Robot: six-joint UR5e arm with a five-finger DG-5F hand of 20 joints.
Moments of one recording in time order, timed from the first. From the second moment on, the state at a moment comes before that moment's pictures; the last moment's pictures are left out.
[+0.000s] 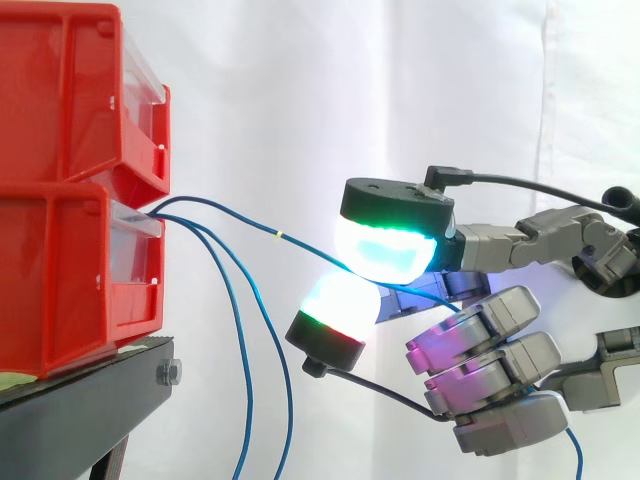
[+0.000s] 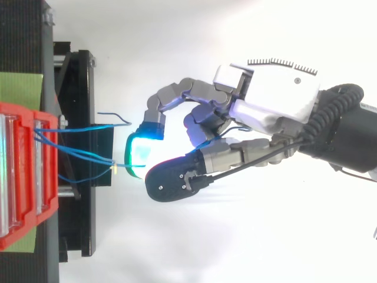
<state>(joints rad) 0.24 -2.28 -1.18 -3.01 -1.09 0.10</state>
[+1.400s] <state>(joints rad) 0.23 -2.28 -1.18 -3.01 -1.08 0.10</state>
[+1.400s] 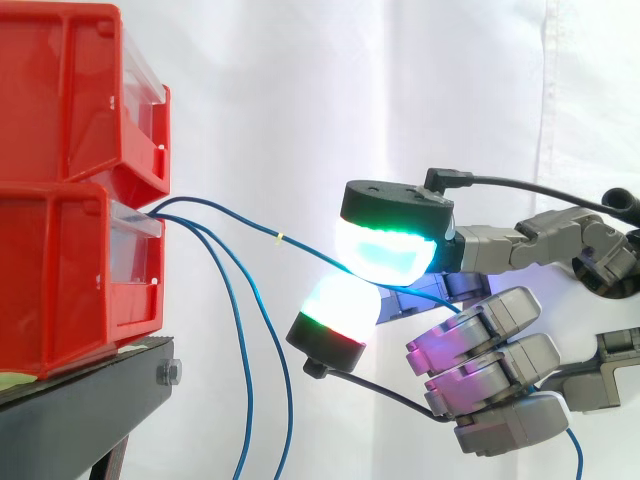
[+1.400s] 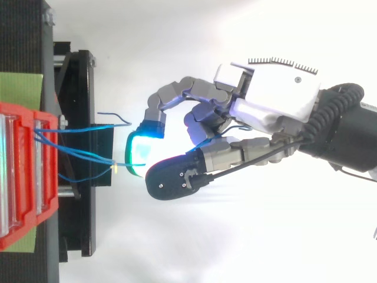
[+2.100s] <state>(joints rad) 0.24 -2.28 -1.18 -3.01 -1.08 0.10</state>
